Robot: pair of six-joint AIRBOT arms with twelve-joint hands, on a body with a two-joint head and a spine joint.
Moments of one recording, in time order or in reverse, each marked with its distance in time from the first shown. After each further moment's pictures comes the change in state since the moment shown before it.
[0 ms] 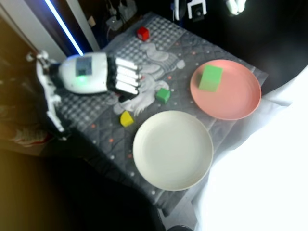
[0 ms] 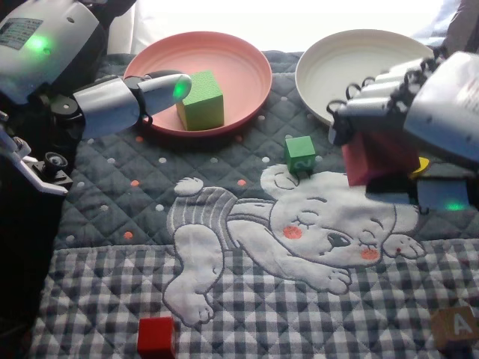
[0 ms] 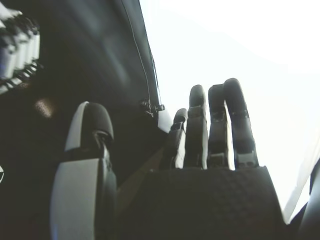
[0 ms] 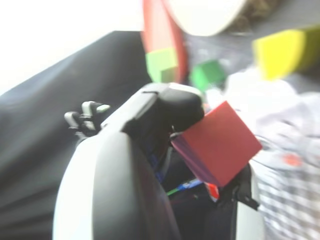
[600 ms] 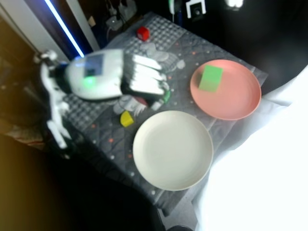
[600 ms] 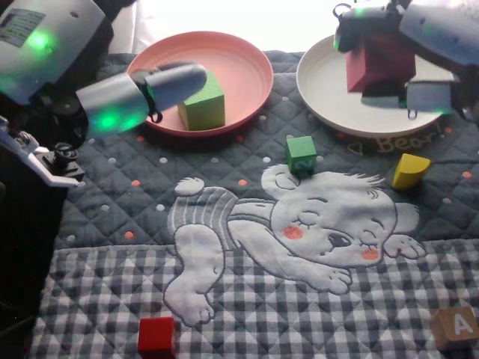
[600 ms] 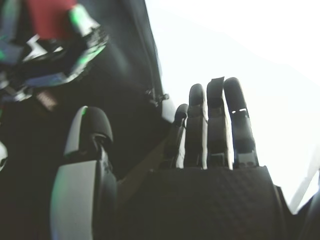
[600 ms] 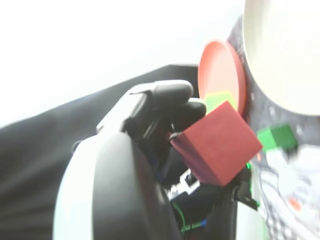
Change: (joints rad) left arm -0.003 0.002 -0.025 0.061 -0.095 0.001; right arm 0.179 -0.113 0.237 -0.002 0.100 0.000
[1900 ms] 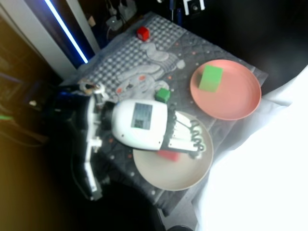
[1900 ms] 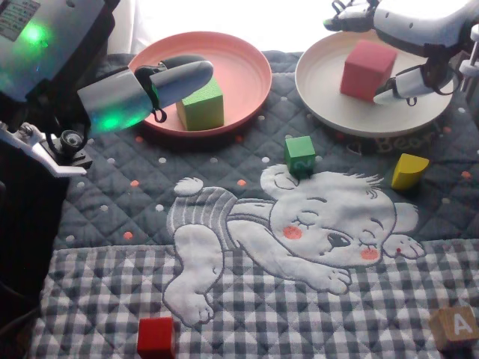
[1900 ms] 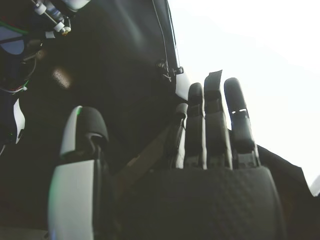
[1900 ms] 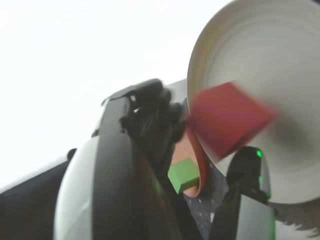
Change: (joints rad) left arm -0.010 0.002 -0.017 0.050 -0.071 -0.001; right arm 0.094 -0.172 0.238 0.006 0.355 0.000
